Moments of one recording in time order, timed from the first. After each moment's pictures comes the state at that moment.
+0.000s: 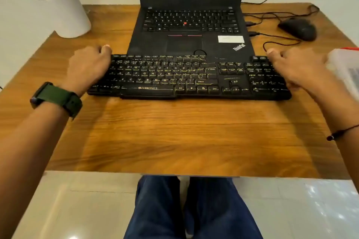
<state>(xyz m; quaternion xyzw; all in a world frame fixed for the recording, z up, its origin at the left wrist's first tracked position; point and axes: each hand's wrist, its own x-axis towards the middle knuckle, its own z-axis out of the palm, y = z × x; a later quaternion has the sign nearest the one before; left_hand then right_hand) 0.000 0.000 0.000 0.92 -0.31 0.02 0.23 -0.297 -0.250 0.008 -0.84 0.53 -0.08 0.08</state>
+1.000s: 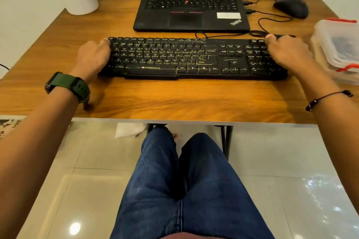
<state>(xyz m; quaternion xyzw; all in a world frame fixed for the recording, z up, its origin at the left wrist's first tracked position) -0.039 0.047 -0.018 0.93 -0.18 -0.08 0.30 -0.326 -0.206 -0.005 -0.82 0.55 -0.09 0.13</state>
